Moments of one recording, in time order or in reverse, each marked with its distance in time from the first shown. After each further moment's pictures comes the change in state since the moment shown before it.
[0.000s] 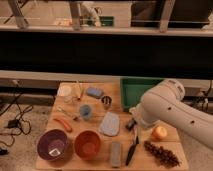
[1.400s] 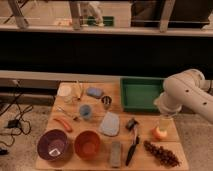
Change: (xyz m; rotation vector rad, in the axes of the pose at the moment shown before) arm 0.125 -0.020 0.021 -0.063 0.083 0.237
